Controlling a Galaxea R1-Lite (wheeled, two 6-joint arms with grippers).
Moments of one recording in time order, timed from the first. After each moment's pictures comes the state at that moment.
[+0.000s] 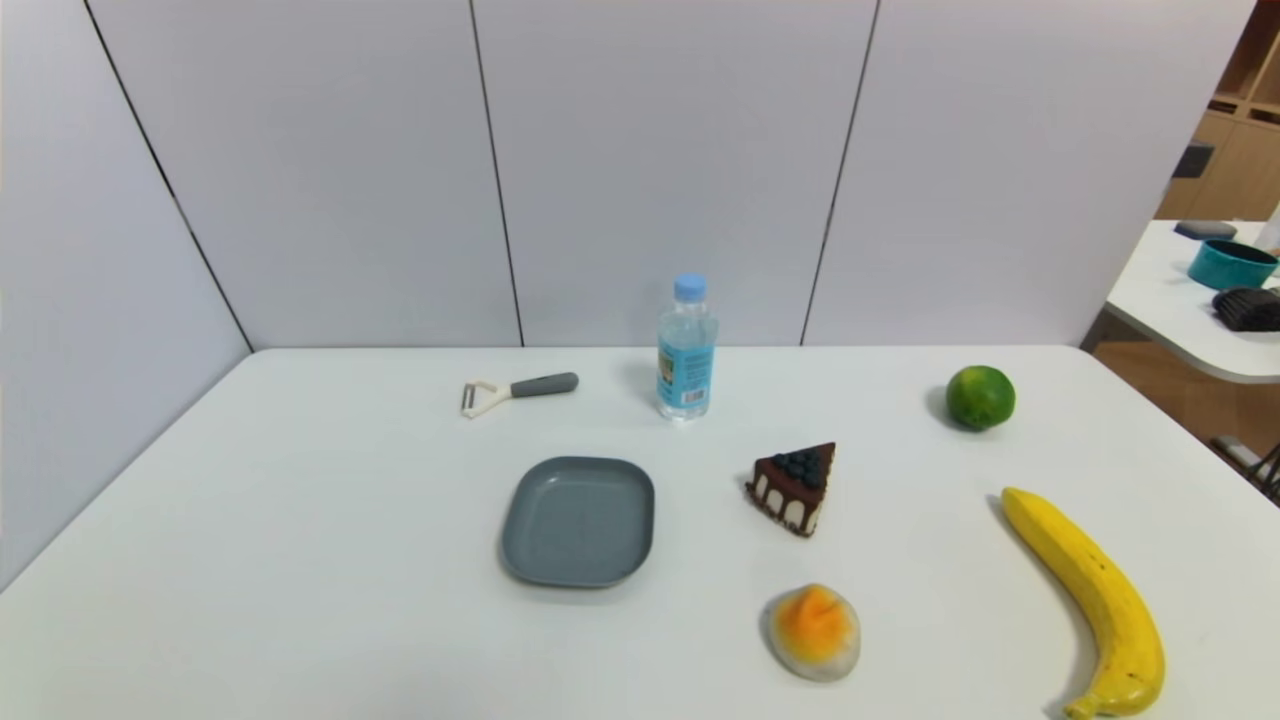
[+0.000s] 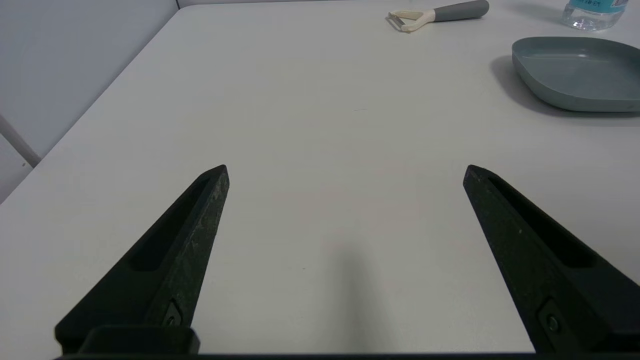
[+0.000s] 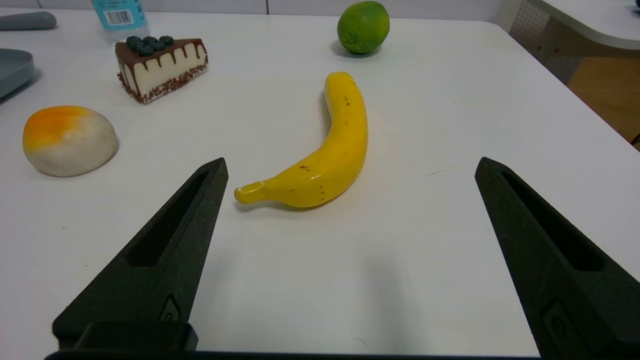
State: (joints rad) left arm 0.01 0.00 0.00 0.00 0.00 0.00; right arm 0.00 0.00 0.00 0.00 0.00 -0.04
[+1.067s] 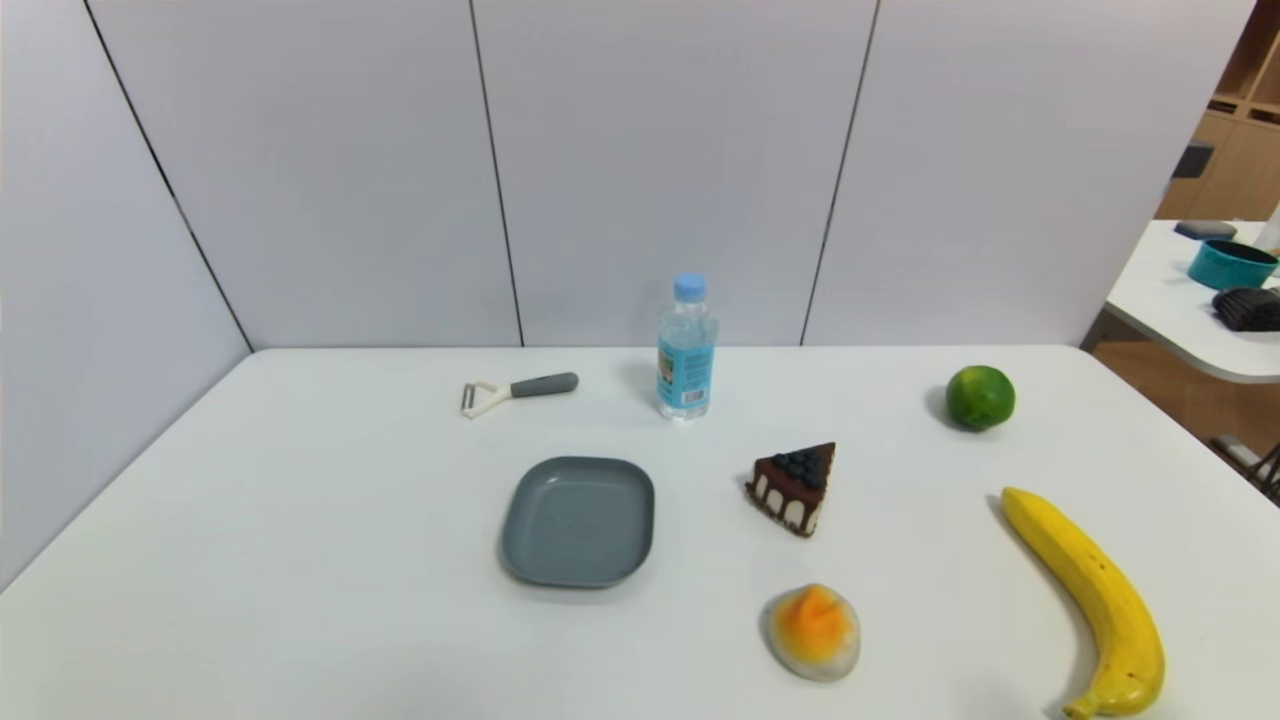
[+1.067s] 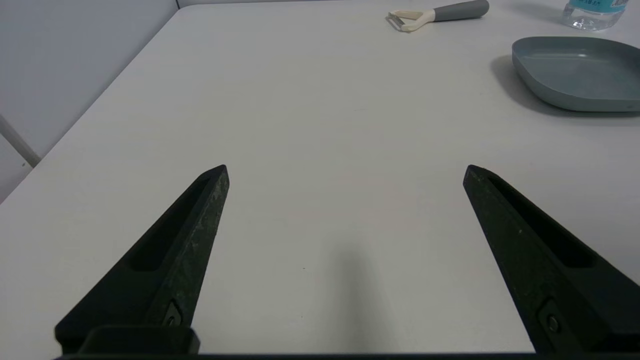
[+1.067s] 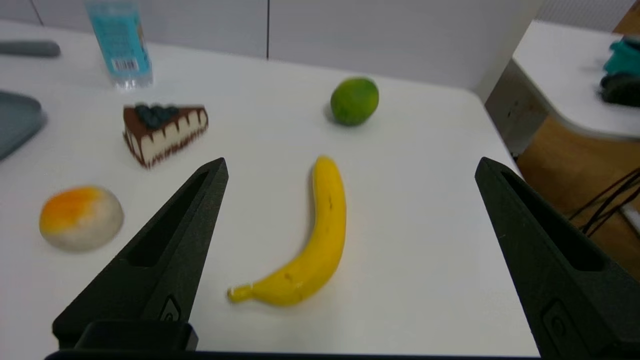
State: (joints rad) left arm 0.01 0.00 0.00 0.00 0.00 0.00; right arm 0.01 0.48 -0.42 -0.06 0.01 -0.16
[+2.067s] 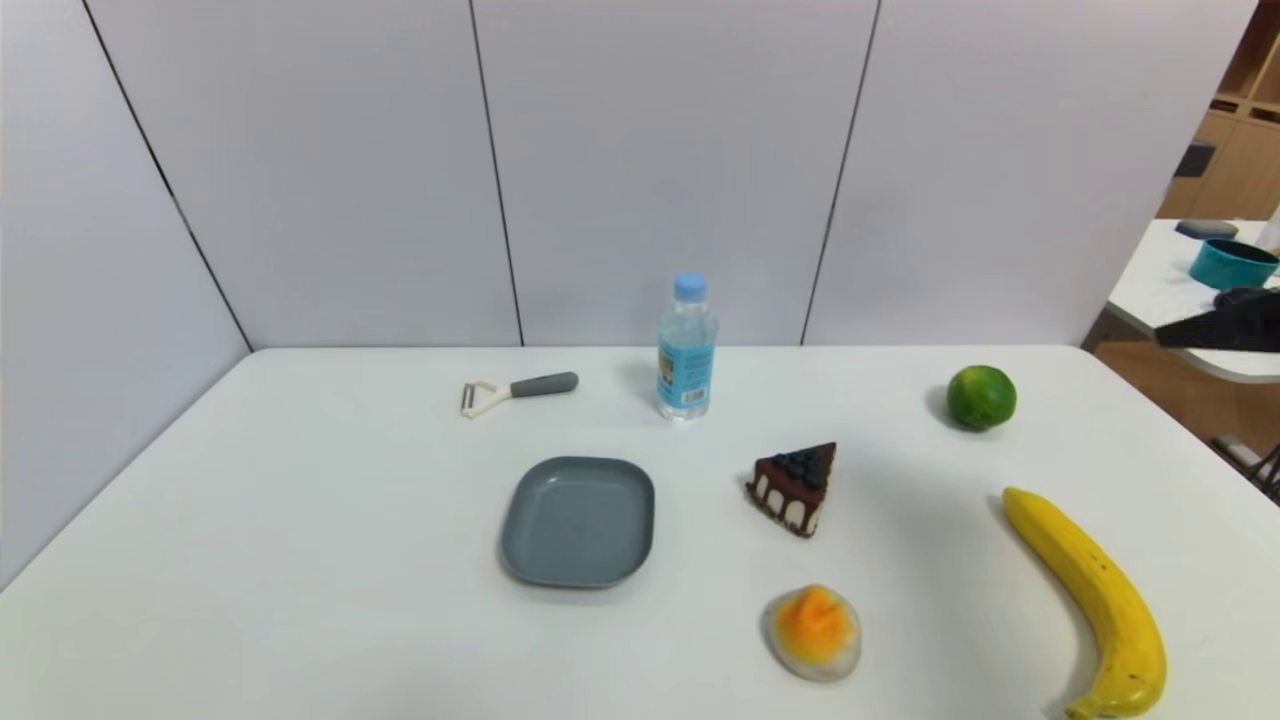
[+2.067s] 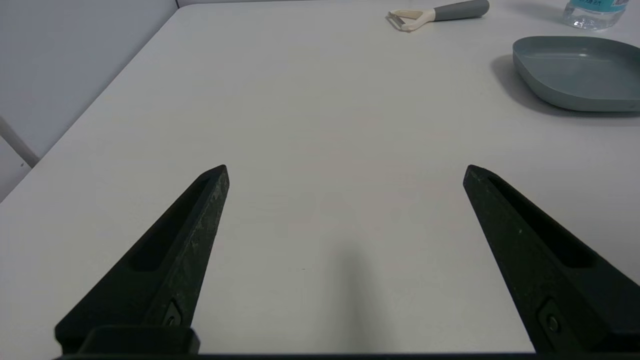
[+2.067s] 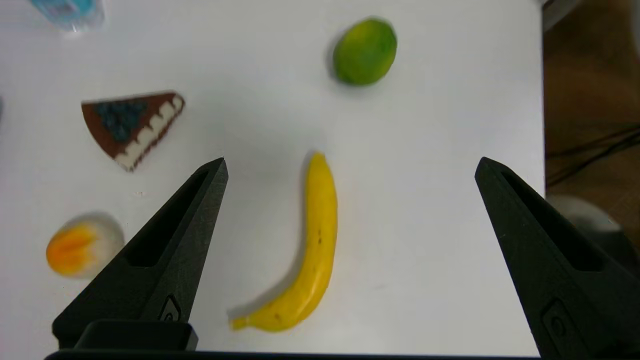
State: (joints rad) left arm 0.01 0.00 0.00 0.00 0.00 0.00; right arm 0.00 1.36 -1.46 0.79 0.00 -0.16
